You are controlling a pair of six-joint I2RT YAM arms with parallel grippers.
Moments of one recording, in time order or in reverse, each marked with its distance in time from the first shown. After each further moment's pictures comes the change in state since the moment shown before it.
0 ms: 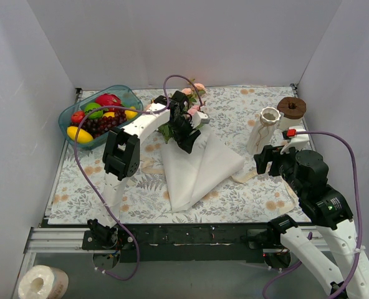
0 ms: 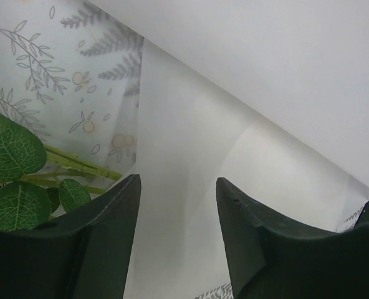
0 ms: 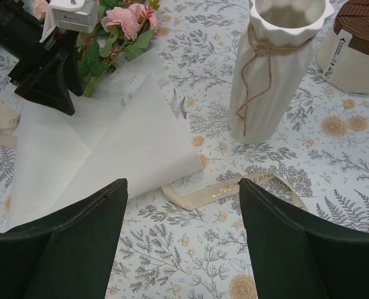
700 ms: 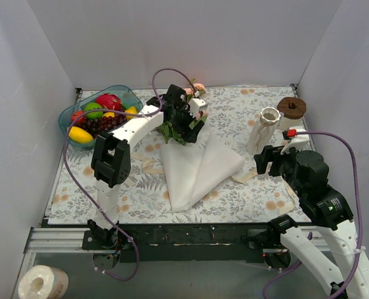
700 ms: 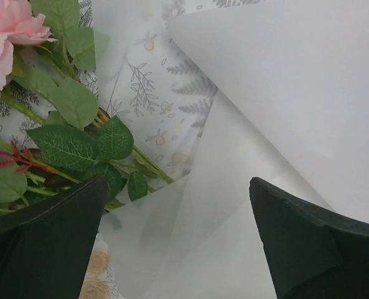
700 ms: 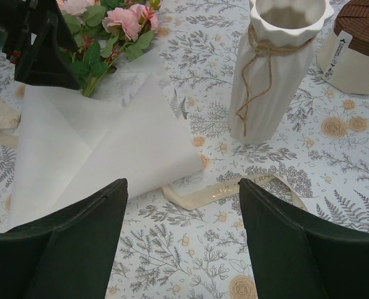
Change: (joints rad) left arm -0.014 -0.201 -0.191 0.332 -0.196 -0.274; right arm 0.000 0.000 0.000 0.001 -0.003 -0.003
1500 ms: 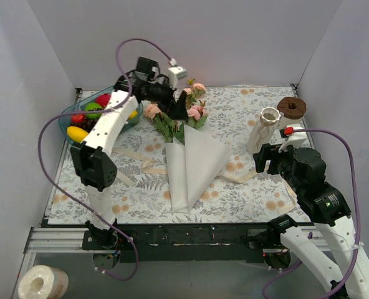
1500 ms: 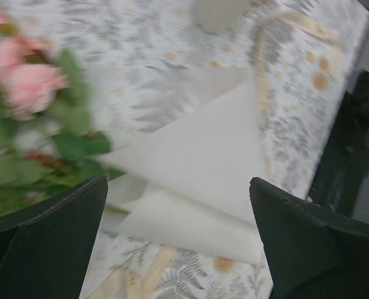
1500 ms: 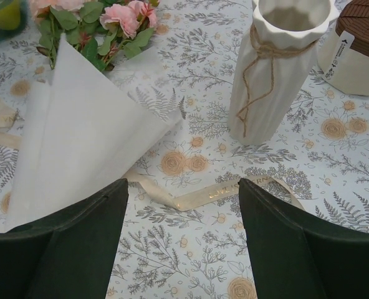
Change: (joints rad) left arm 0.088 -0.050 0.319 -0.302 0.391 -0.016; right arm 0.000 0.031 0.000 0.014 -0.001 -0.008
